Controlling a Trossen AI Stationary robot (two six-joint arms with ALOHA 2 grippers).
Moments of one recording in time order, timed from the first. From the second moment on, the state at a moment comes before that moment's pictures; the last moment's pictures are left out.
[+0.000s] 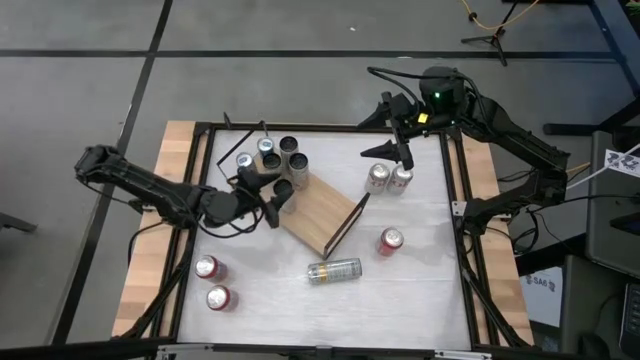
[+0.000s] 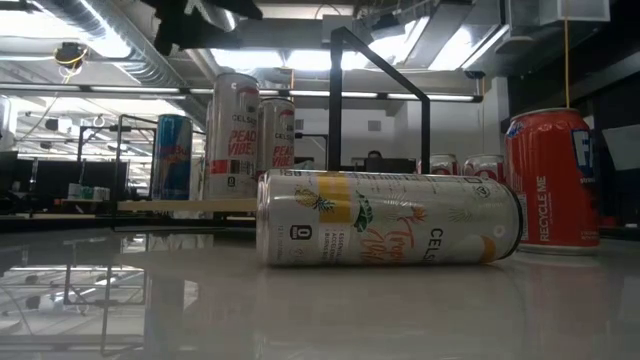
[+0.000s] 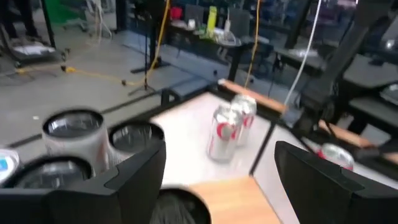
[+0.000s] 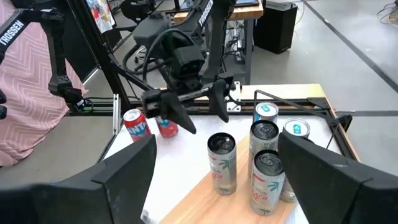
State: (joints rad) left arm -0.30 1.09 0.72 0.08 -0.90 -0.42; right arm -0.39 1.36 1.67 -0.67 -0.59 -0.09
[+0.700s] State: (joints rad) left arm -0.37 1.12 0.72 -0.25 -0.91 -0.64; right arm -0.39 1.36 1.67 -0.66 -0.59 -0.09
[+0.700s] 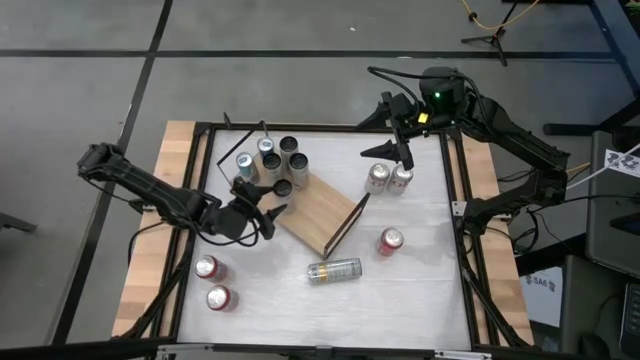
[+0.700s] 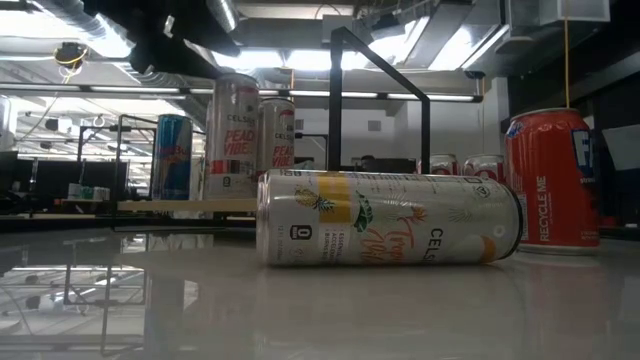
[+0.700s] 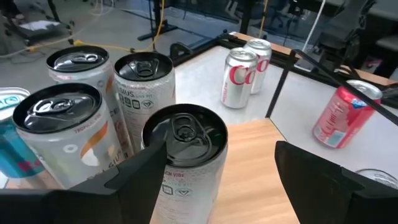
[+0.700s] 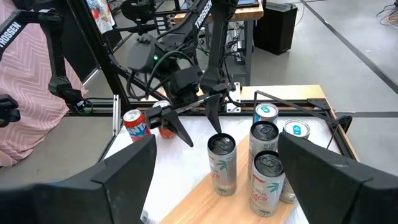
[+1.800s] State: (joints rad) left arm -0.37 1.13 0.72 -0.19 -1.02 -0.46; right arm -0.39 1.36 1.67 -0.66 -0.59 -0.09
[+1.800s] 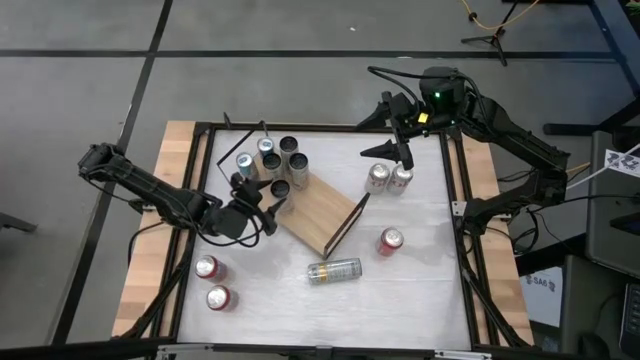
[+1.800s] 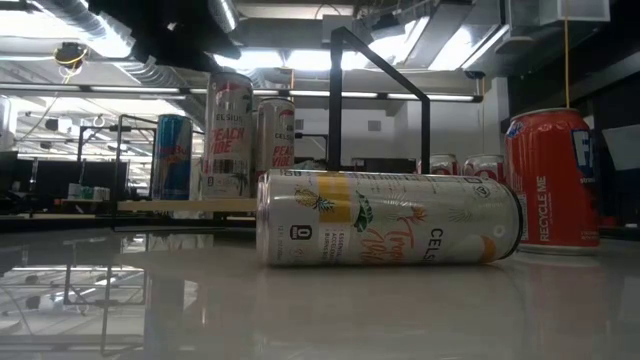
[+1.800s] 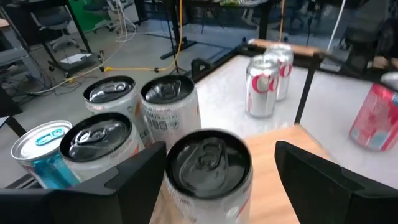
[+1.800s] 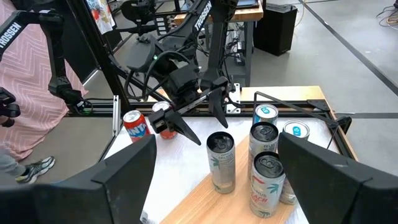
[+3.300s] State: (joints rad) left arm -0.27 1.30 0.72 -0.26 -0.98 -0.76; right arm -0.39 1.36 1.67 -0.65 -0.59 -0.09
